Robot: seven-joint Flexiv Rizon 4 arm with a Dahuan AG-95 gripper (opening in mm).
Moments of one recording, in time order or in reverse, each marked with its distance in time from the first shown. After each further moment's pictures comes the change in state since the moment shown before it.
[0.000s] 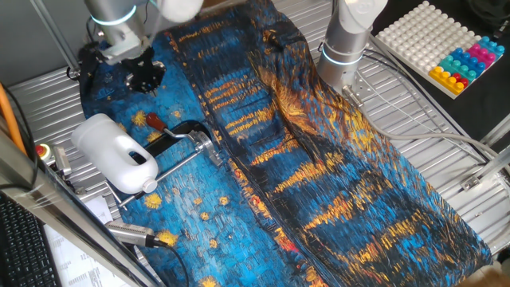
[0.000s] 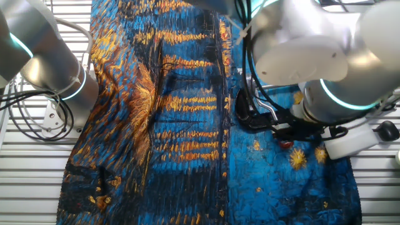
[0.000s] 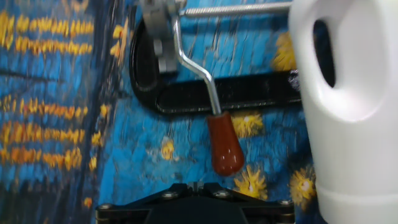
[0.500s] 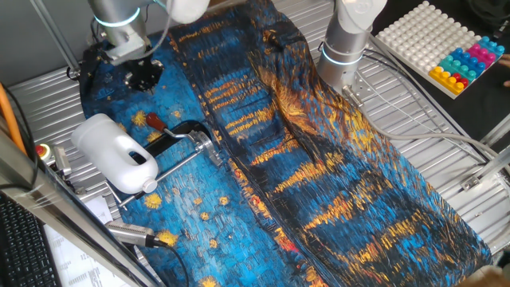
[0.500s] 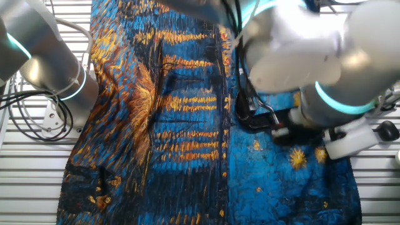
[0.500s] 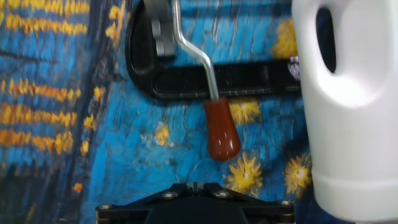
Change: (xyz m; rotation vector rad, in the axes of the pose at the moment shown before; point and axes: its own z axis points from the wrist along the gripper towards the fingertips) arm 0.024 -0.004 0.009 0.042 -0.042 -0.025
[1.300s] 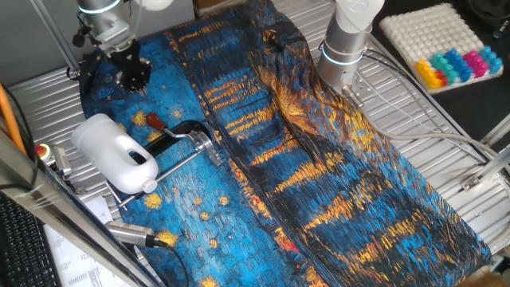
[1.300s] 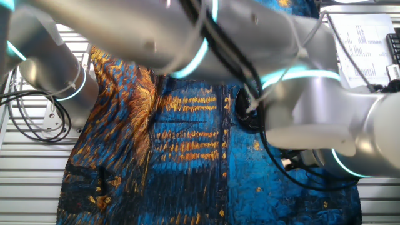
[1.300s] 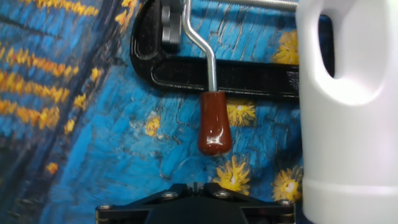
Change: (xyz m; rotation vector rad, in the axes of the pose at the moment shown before) arm 0.020 -0.020 0.030 0.030 -0.141 -0.185
